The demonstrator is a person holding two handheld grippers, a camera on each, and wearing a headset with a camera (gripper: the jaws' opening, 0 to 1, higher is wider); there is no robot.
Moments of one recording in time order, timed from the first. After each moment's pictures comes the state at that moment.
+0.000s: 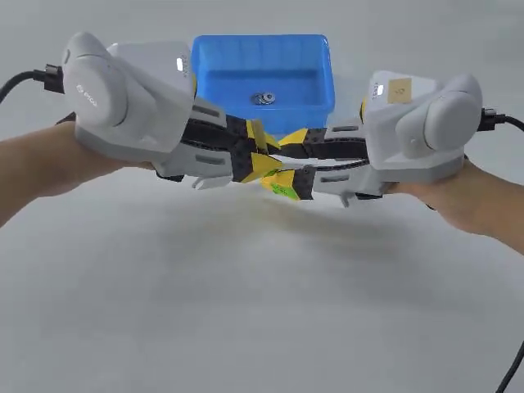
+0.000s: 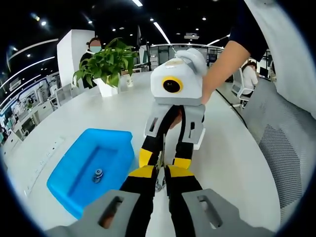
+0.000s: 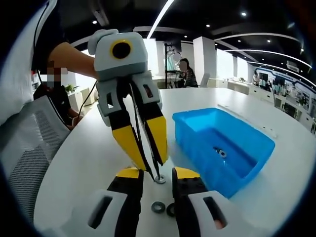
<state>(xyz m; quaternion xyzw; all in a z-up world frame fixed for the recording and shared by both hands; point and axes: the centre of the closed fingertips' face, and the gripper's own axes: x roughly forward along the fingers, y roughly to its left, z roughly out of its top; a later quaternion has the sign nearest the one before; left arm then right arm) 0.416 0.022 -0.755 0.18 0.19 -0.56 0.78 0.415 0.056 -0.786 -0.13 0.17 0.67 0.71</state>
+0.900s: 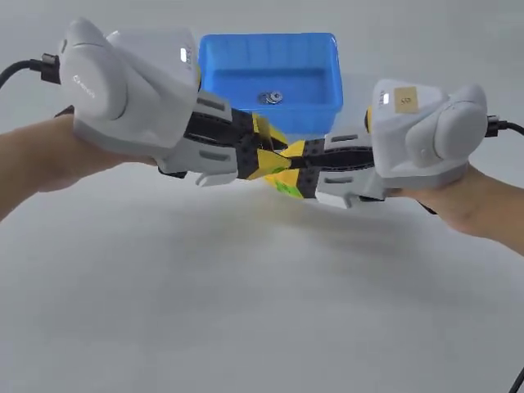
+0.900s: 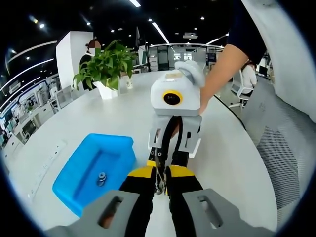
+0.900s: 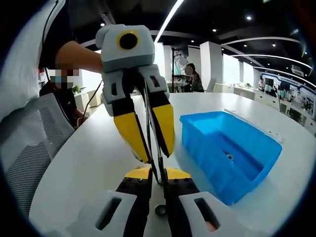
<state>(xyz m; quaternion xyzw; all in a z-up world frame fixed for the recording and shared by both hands) 0.414 0.023 -0.741 0.19 0.19 -0.56 0.78 0.408 0.060 -0.787 -0.13 0.15 0.69 0.70</state>
